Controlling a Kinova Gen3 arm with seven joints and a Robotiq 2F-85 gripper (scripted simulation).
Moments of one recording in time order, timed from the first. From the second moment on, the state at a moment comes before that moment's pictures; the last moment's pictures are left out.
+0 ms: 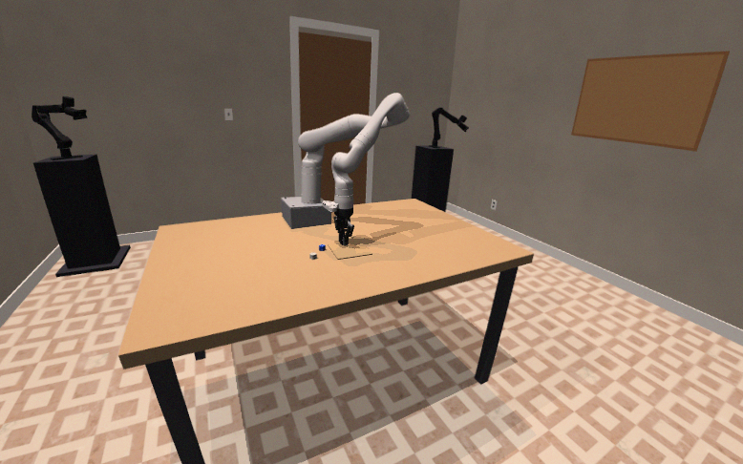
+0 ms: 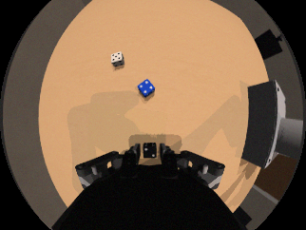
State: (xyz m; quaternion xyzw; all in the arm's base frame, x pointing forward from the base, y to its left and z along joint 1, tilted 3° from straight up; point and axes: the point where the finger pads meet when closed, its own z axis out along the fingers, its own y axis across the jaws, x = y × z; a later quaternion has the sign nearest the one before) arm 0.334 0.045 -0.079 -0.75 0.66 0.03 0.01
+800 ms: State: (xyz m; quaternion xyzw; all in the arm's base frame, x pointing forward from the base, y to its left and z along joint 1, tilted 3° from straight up) arm 0.330 0.036 -0.038 -0.75 0.67 0.03 0.00
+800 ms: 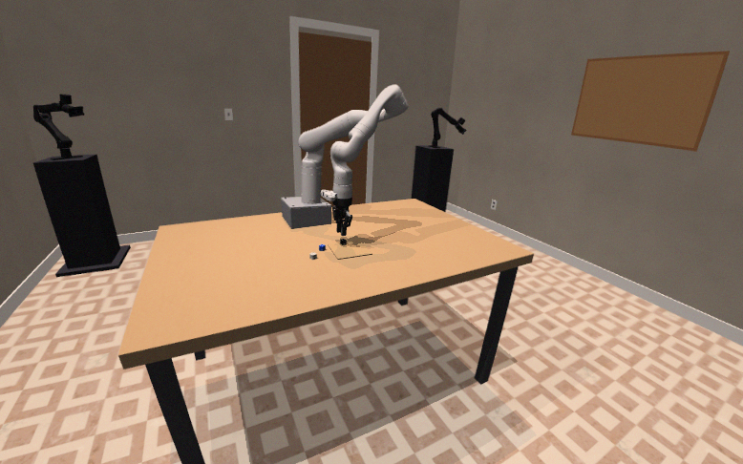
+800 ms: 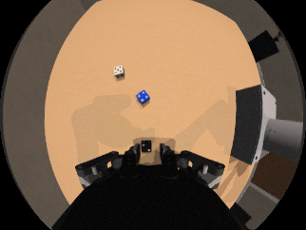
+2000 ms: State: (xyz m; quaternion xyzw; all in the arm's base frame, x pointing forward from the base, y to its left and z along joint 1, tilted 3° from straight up) arm 0.337 0.041 0.011 -0.75 0.66 0.03 0.01
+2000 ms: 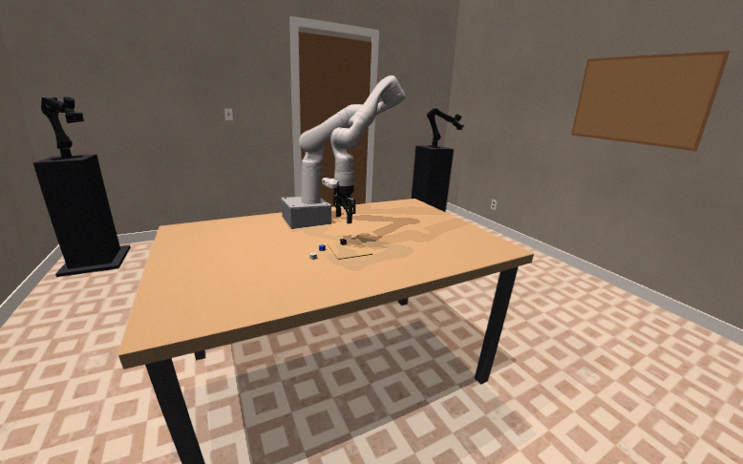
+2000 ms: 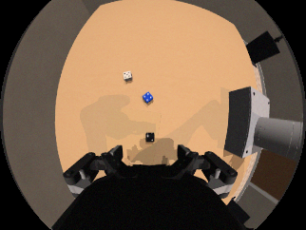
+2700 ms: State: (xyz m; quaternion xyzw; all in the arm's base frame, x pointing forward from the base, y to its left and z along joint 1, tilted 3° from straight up) arm 0.346 0.017 0.006 -0.63 0.77 0.03 0.01
